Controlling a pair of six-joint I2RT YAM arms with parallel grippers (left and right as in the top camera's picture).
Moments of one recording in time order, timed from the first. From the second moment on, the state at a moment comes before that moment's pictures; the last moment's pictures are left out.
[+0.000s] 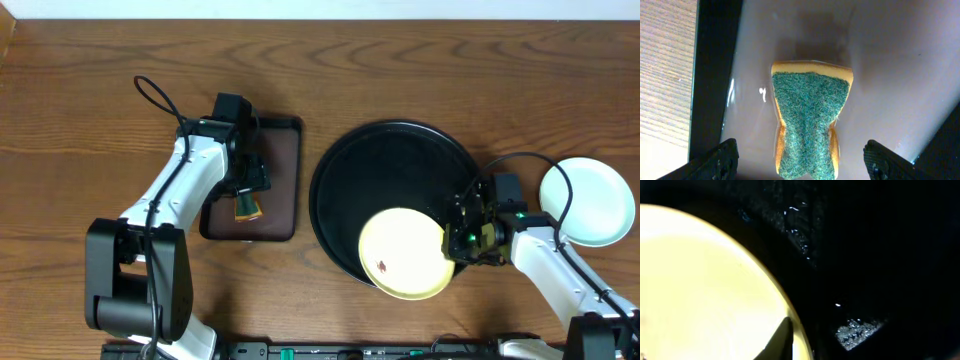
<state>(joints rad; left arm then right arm) -0.15 1.75 1.17 -0.92 -0.05 -0.41 0.07 1.39 0.59 -0.62 -0.29 0.23</state>
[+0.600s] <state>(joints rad) -0.15 1.75 1.17 -0.90 -0.05 -0.42 0.08 1.39 0.62 -0.40 -0.14 0.34</state>
